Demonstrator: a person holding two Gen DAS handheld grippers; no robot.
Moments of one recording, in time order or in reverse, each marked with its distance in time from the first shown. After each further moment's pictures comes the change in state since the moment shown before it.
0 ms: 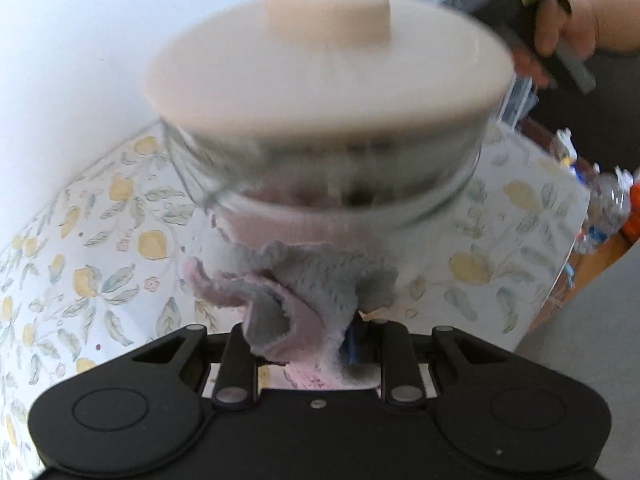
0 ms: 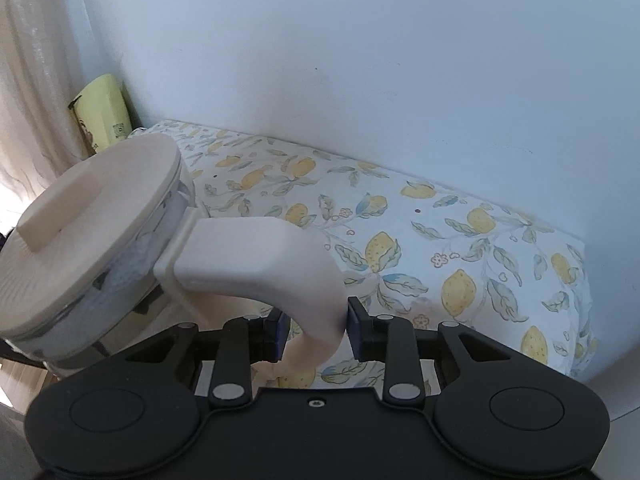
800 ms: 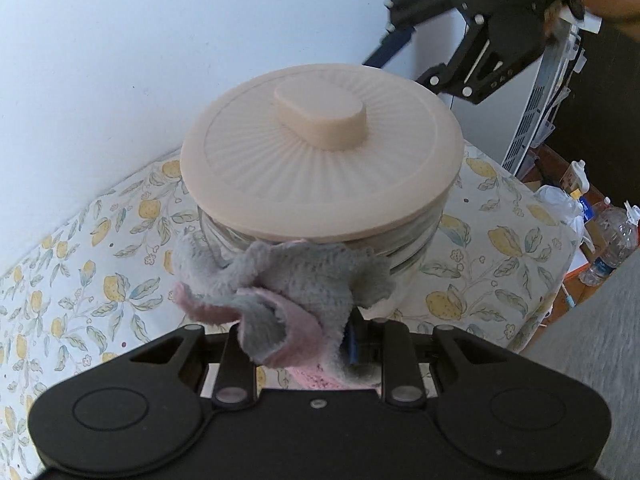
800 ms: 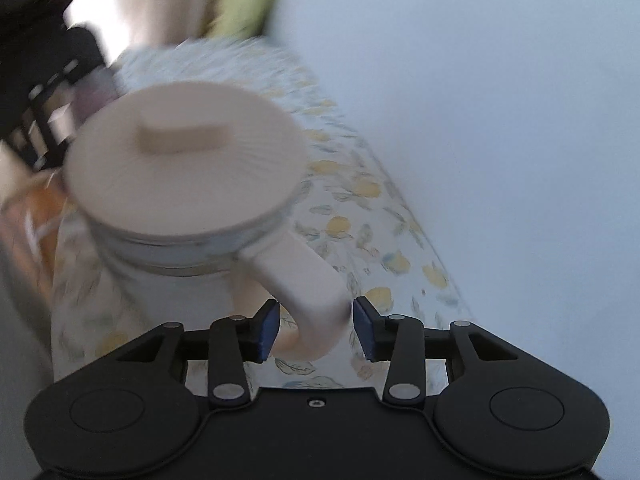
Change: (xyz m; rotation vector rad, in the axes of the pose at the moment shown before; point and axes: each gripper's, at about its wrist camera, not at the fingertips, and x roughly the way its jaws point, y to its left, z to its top) left arm -0.029 -0.017 0.019 -0.062 -0.019 0.050; right arm -0.040 0.058 0.040 -0.778 0.144 0.027
